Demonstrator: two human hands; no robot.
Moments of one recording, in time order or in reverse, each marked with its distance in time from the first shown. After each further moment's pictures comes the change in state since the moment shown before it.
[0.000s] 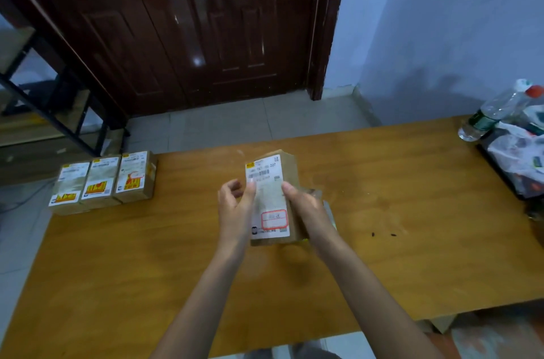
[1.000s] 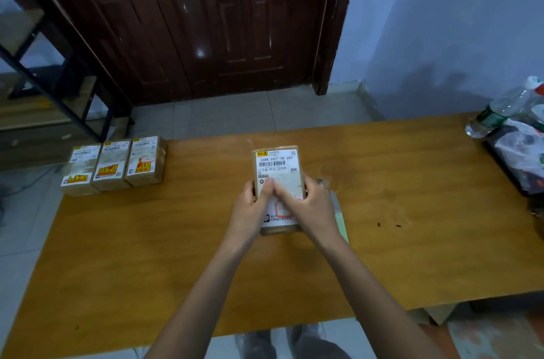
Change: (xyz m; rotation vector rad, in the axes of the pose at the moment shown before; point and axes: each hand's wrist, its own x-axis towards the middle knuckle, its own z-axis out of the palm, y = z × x) left_hand -0.014 -0.008 -0.024 0.079 -0.232 0.042; right_hand -0.009 0.004 0.027 -0.574 0.277 -0.314
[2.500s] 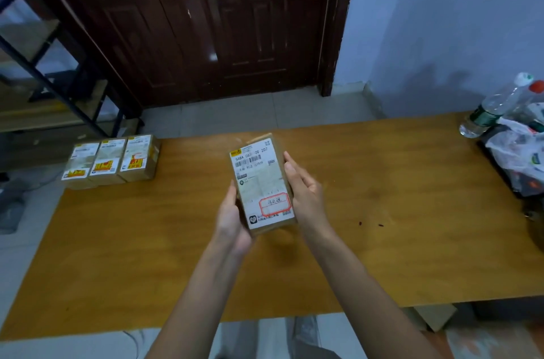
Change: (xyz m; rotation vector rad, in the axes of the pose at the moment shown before) left_hand -0.024 0.005 0.057 -0.861 0.099 -0.348; right_hand -0.004 0.012 -0.048 0.766 -0.128 0.200
